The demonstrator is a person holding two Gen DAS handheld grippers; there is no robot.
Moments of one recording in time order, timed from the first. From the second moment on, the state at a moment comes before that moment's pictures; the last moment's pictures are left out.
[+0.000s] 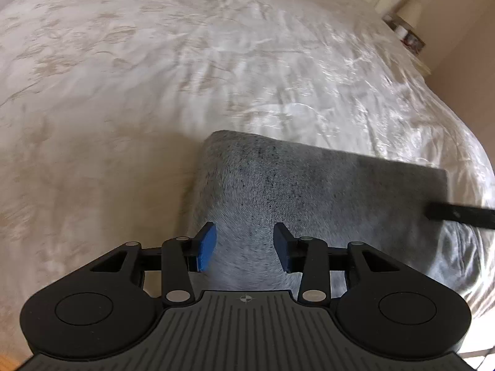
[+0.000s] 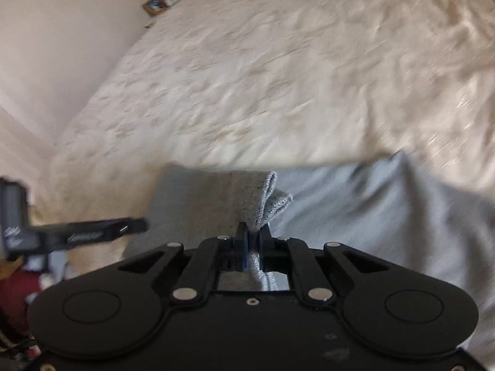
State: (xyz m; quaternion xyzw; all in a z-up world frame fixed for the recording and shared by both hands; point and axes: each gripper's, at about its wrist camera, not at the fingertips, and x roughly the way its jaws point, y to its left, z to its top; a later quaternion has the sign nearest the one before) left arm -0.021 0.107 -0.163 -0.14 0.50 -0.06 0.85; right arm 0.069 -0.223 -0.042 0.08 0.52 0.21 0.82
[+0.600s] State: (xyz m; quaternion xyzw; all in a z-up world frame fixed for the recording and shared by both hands) left arm 0.039 0.096 -0.214 -0.04 0.56 -0.09 0.82; right arm 0.097 -0.265 -0.118 0.14 0.59 0.08 0.79
